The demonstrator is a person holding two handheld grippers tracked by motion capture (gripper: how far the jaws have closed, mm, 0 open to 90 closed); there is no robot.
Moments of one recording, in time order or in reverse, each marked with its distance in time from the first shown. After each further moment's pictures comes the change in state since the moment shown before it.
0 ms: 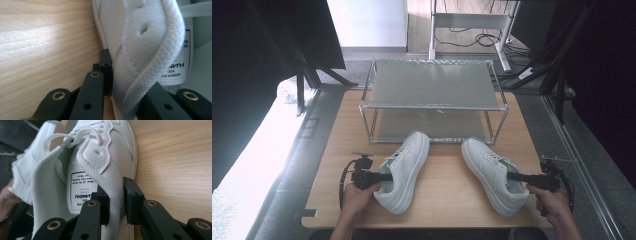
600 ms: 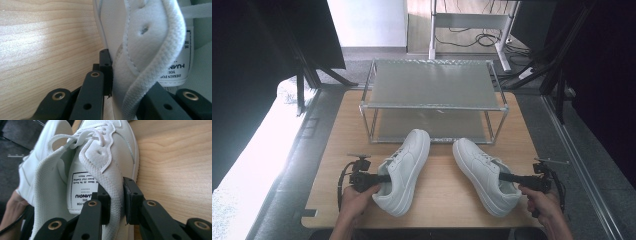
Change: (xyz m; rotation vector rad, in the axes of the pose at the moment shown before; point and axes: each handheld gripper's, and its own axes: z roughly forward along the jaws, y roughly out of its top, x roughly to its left) left arm -0.006 -0.006 -0.010 -0.029 -0.049 -0.003; right arm 0.008 -0.007 0.017 -0.006 0.071 0.011
